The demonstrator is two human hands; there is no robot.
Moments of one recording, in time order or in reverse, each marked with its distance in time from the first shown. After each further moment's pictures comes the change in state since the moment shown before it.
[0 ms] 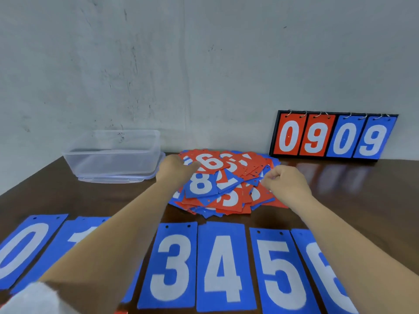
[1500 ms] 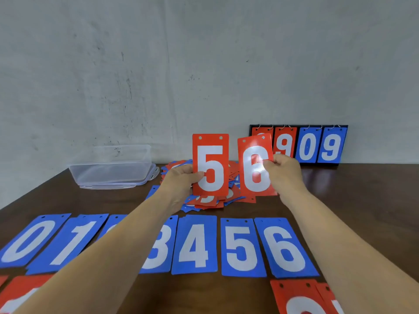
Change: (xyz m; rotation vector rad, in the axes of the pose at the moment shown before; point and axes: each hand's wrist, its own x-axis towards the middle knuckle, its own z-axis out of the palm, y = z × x) left_hand -0.115 0.049 -0.002 -0.882 -0.328 -0.004; right_hand -0.053 0.006 -0.075 0.483 0.205 -0.091
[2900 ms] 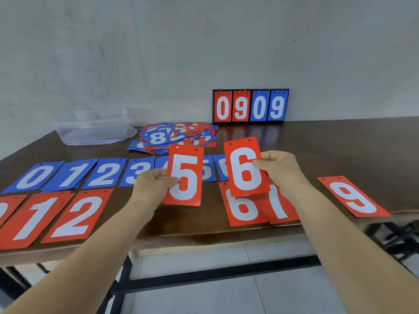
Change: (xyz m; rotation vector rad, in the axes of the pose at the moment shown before) left_hand -0.203 -0.053 0.017 0.374 0.200 -0.131; right_hand -0.181 0.029 -0.135 0.127 -0.100 0.235
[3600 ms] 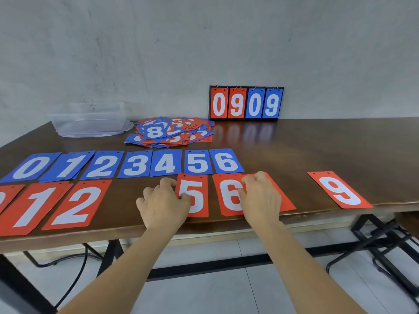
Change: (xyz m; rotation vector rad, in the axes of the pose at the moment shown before) left_hand -0.041 -0.040 0.033 0.706 0.279 0.248; right_hand -0.052 0.053 0.037 -1.058 0.215 -0.320
